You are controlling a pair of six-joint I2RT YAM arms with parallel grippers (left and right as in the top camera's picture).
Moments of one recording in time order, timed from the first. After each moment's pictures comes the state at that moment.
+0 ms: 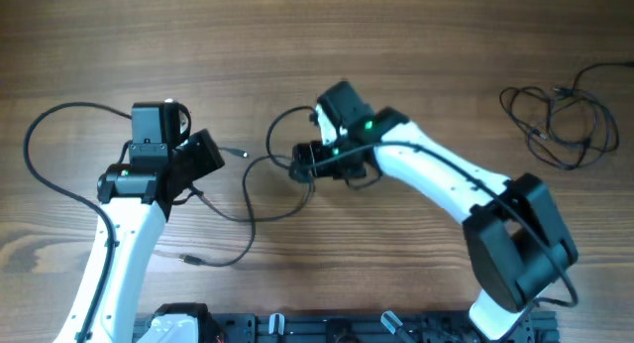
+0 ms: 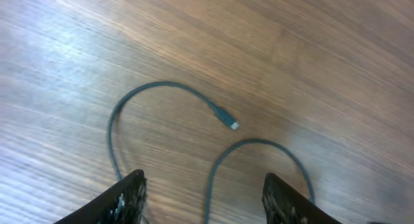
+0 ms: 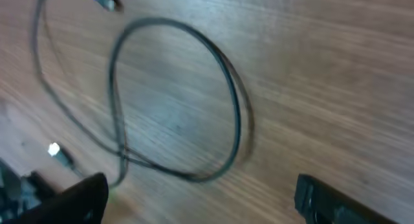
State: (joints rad) left arm -0.01 1.23 0.89 -0.71 0.02 -0.46; right arm 0.64 1.86 1.24 -0.61 -0.40 0.49
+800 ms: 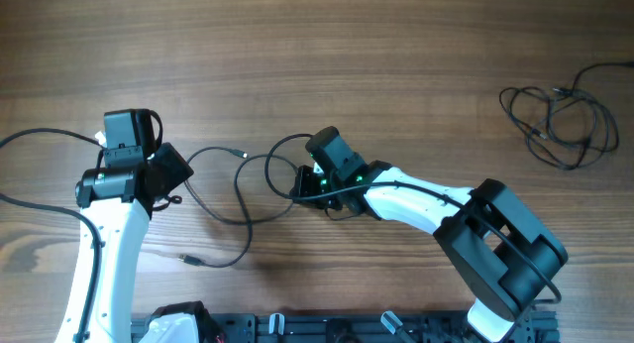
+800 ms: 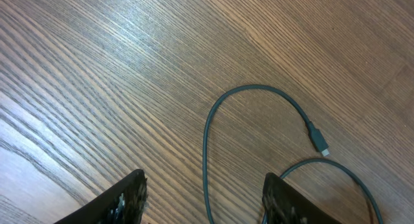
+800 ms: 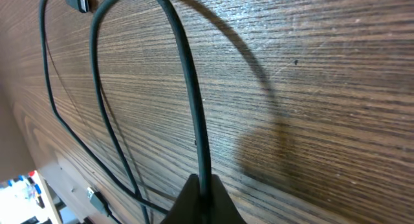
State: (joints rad) left arm 0.13 1.23 0.89 -0.83 -0.13 -0.53; right arm 0.76 1.86 0.93 -0.06 -0.39 0.97
